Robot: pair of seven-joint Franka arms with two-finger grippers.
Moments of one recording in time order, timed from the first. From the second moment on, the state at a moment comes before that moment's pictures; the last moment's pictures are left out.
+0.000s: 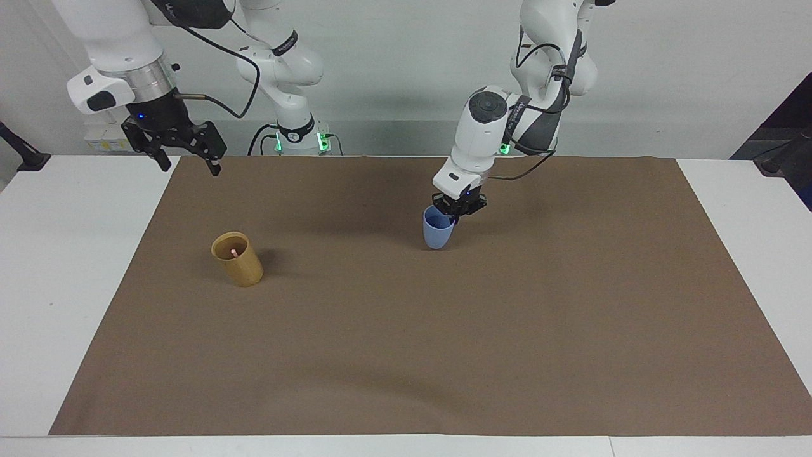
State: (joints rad) left arm -0.57 0.10 -0.07 -2.05 -0.07 2.17 -0.58; right arm -0.09 0.08 0.07 -1.49 -0.02 1.65 0.10
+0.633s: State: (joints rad) left arm -0.57 0.11 -0.07 -2.06 -0.07 2.14 -0.58; right arm -0.01 0.22 0.08 -1.49 -0.08 1.83 0.10
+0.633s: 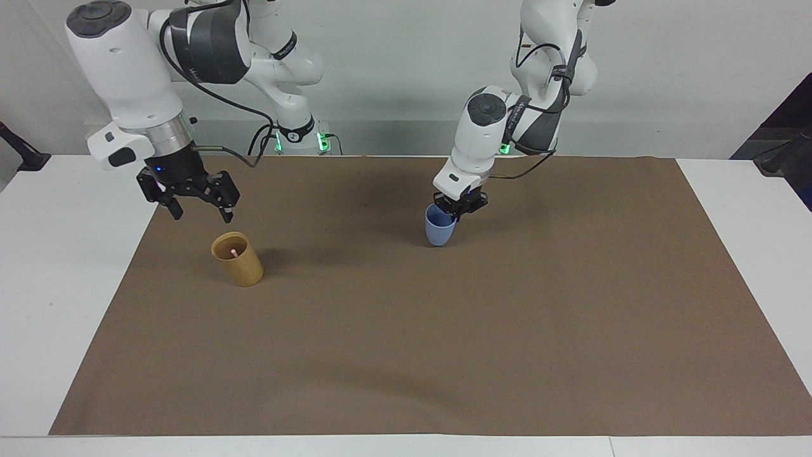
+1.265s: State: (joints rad) left arm -0.59 0.13 -0.07 -2.05 -0.07 2.15 -0.59; right arm 0.00 0.27 0.08 -1.57 -0.15 1.90 0.10
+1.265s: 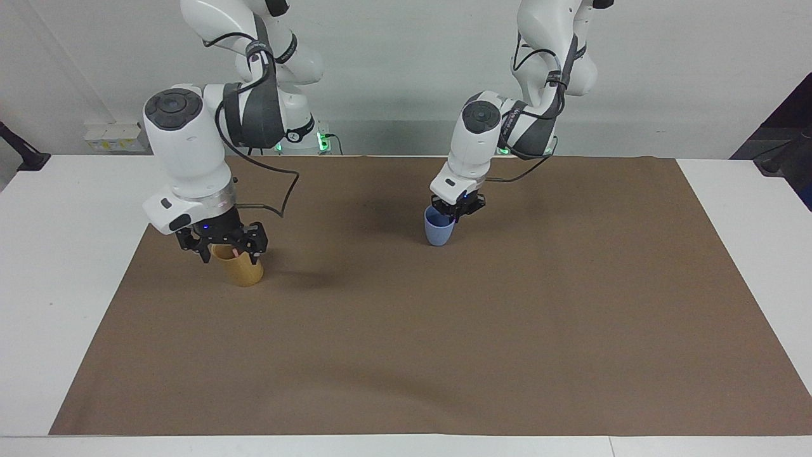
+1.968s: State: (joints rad) left arm -0.57 0.11 -0.05 -1.92 -0.07 1.96 -0.59; right arm -0.01 0.18 0.08 -1.73 -0.15 1.95 0.01
